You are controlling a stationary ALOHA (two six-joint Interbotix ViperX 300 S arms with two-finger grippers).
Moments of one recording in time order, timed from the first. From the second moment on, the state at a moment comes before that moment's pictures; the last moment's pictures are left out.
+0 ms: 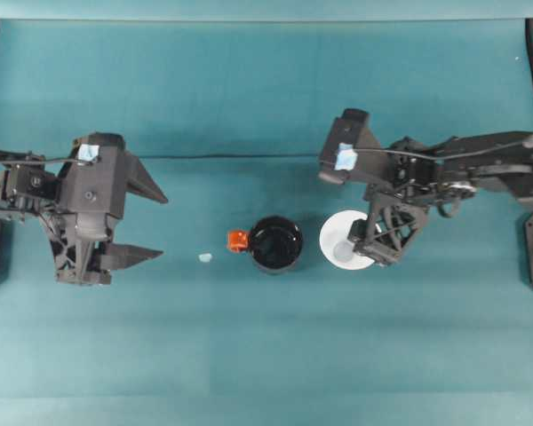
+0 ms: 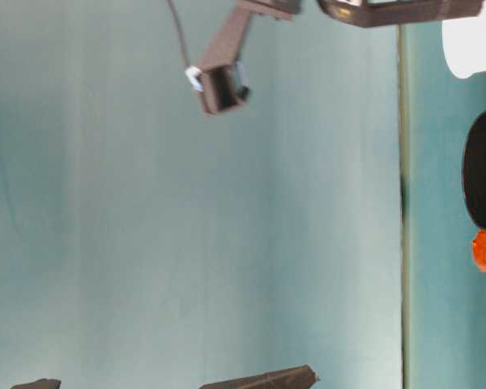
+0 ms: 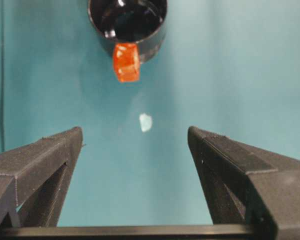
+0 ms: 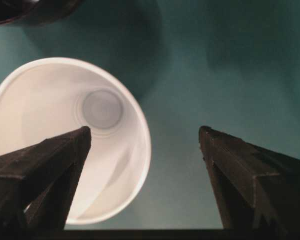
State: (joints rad) left arm -0.01 -0.46 0.76 0.02 0.47 0.06; right arm -0.12 -0.07 0.69 0.03 0.63 0.27
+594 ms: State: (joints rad) left arm -0.01 -0.46 0.77 0.02 0.47 0.06; right arm -0.12 0.01 0.65 0.03 0.63 0.27
